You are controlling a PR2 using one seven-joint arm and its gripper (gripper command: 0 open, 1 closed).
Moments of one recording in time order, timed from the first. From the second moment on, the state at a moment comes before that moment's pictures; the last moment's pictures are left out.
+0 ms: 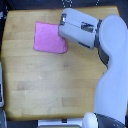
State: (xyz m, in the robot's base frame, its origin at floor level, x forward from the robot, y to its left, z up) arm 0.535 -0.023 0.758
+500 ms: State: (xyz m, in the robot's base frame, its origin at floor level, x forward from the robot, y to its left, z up) arm 0.539 0.009 0.808
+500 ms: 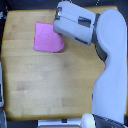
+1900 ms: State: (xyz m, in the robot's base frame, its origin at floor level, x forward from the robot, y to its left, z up) arm 0.550 0.182 0.793
